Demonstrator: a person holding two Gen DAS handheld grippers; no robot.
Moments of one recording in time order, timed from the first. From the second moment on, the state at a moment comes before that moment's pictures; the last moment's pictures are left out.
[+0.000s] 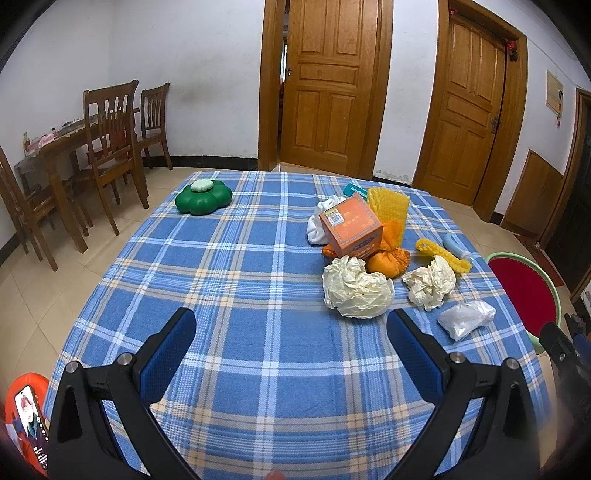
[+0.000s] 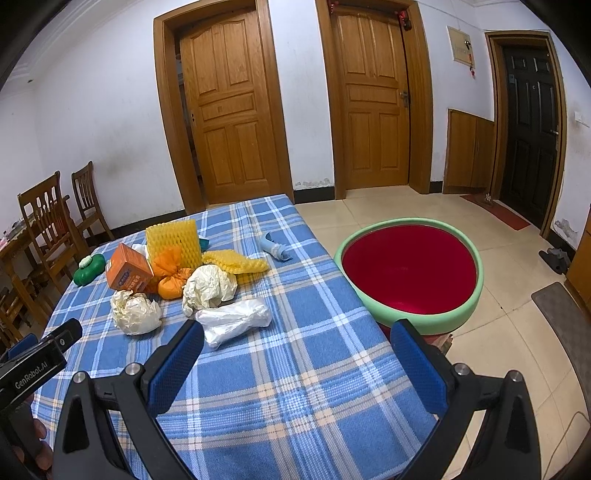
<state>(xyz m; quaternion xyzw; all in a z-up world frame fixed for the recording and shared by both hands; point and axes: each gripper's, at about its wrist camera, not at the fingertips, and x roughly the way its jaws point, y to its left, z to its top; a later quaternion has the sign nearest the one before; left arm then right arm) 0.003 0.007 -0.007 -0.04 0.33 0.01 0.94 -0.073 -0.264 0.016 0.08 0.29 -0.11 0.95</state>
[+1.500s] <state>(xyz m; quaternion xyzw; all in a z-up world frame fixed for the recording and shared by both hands) 0.004 0.009 -0.007 -0.04 0.33 0.01 0.94 -0.074 -0.262 0.011 0.09 0.30 -0.11 0.94</state>
